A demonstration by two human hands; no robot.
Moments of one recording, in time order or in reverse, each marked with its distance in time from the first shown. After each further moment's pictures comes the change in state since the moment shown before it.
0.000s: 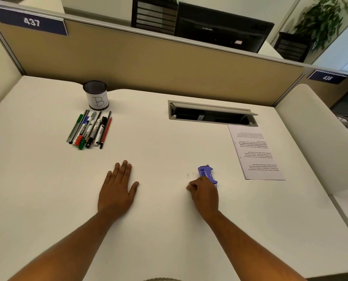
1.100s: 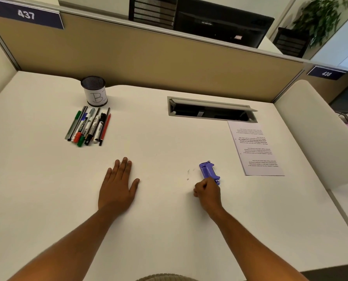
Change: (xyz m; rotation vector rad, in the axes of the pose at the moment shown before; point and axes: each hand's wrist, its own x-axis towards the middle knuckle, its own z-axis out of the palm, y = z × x) left_hand 0.000 0.000 0.000 0.002 -0.008 -0.010; right_hand -0.007 0.009 -0.004 0.409 -0.055 0.342
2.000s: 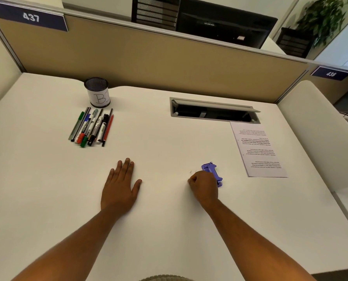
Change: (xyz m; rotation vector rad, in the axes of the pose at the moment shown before) left_hand -0.001 0.001 -0.003 0.000 -0.009 0.003; right_hand 0.012 -0.042 0.013 -0.569 -0.001 -0.229
